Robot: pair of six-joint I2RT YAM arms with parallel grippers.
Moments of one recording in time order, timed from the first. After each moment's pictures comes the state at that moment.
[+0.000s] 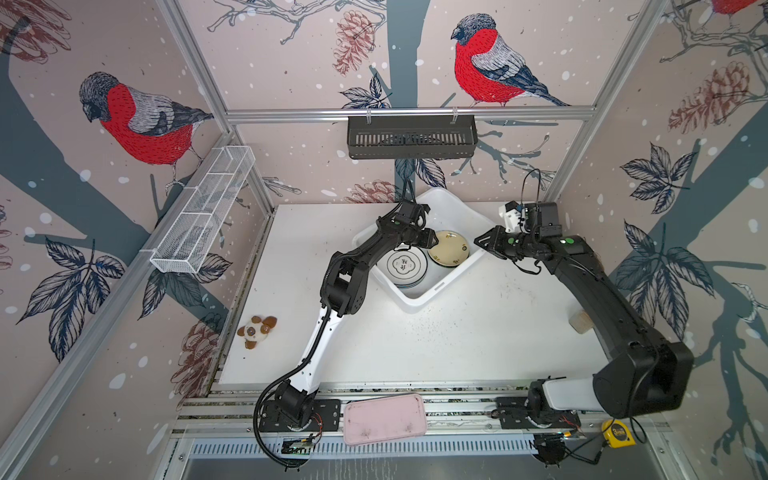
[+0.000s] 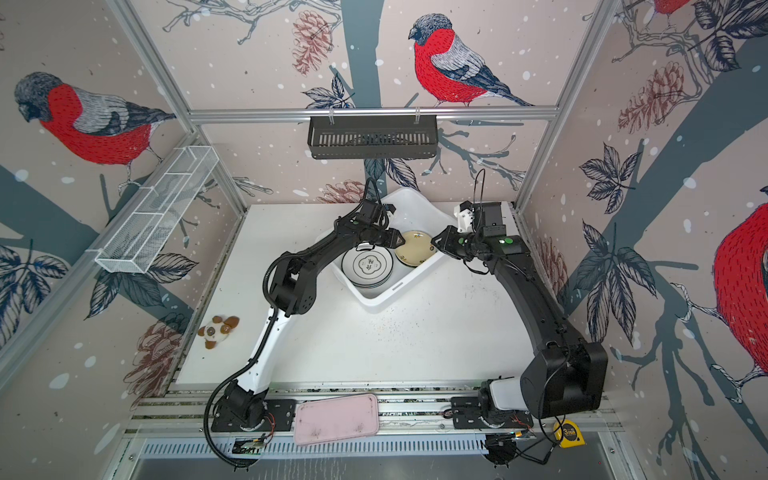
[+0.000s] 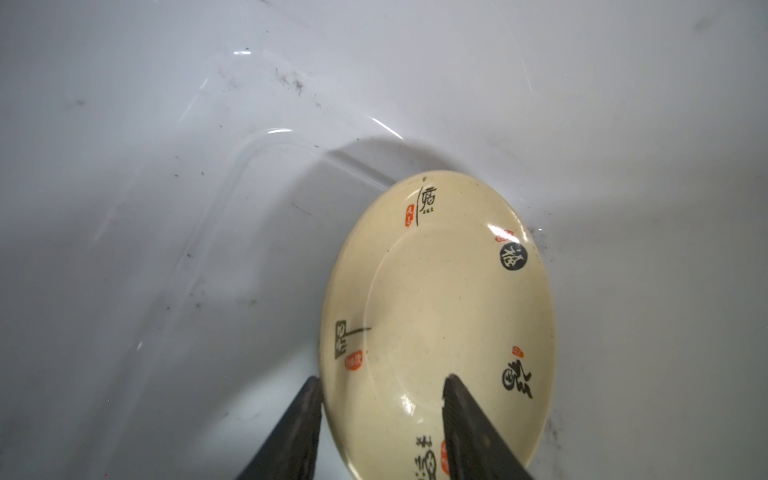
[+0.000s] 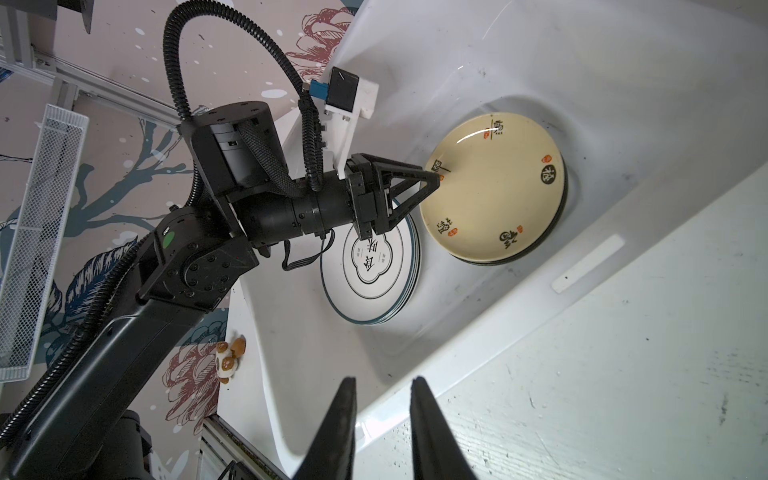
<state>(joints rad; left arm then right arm) -0.53 2.56 2.26 -0.52 0.44 -0.25 0.17 1.38 1.28 -0.65 -0.52 0.50</state>
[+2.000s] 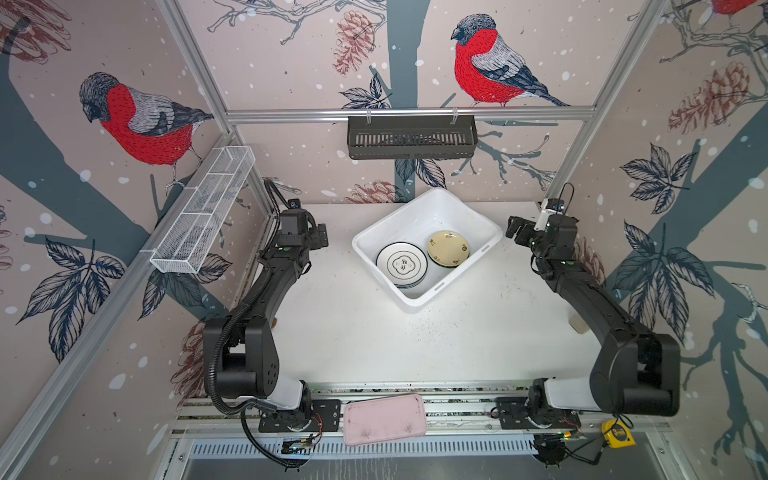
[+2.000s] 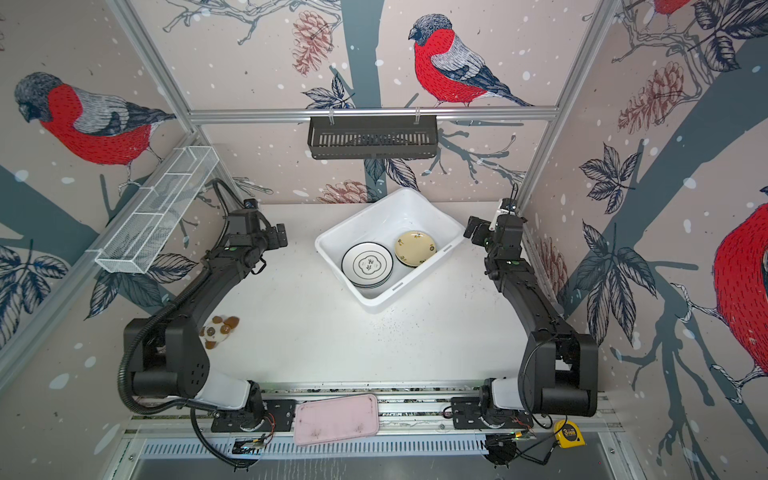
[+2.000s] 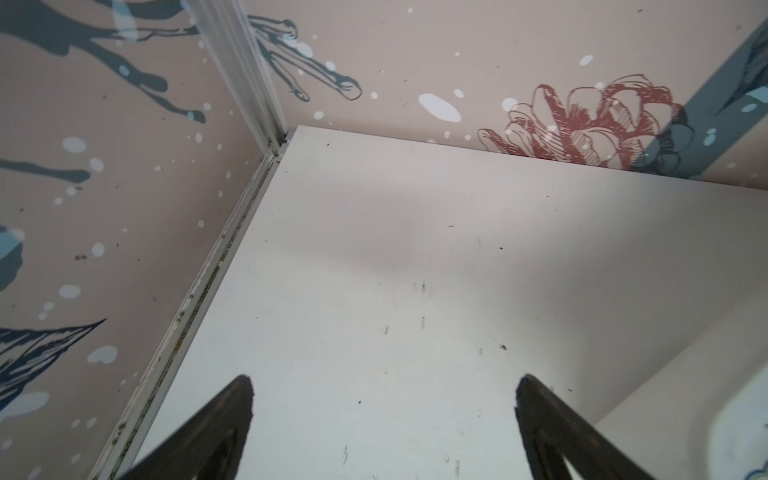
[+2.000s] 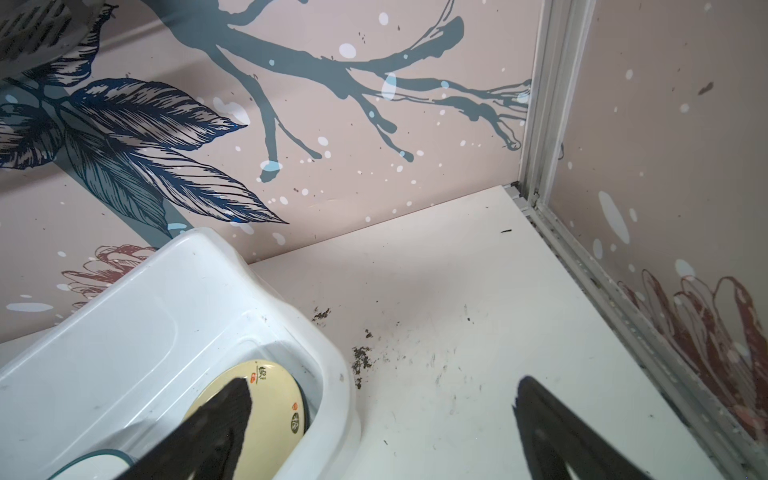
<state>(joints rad) 0.00 1.49 1.09 -0.18 -0.19 -0.13 -0.02 1.37 0.93 0.13 -0.01 0.23</state>
